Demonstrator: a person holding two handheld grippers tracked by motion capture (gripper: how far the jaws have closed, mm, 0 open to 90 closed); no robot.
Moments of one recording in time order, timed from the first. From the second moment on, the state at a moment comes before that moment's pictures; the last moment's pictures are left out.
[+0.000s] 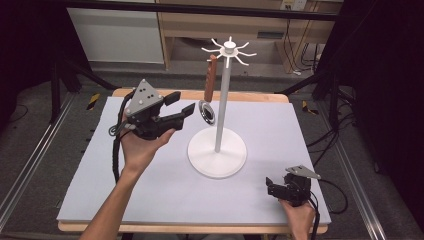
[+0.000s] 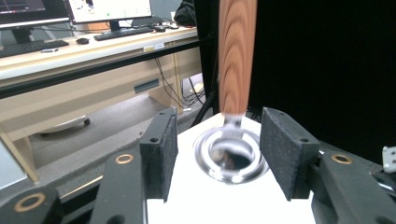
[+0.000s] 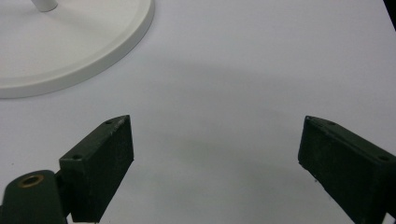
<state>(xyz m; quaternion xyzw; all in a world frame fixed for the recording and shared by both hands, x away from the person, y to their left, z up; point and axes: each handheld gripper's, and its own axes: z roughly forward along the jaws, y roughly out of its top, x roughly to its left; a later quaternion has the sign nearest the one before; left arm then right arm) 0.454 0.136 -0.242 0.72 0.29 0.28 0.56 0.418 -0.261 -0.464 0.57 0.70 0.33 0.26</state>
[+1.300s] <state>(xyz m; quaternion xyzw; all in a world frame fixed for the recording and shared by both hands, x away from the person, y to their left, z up) 0.448 0.248 -0.411 0.75 0.44 0.26 0.42 0.421 -0.278 -0.471 0.60 0.69 0.33 0.25</state>
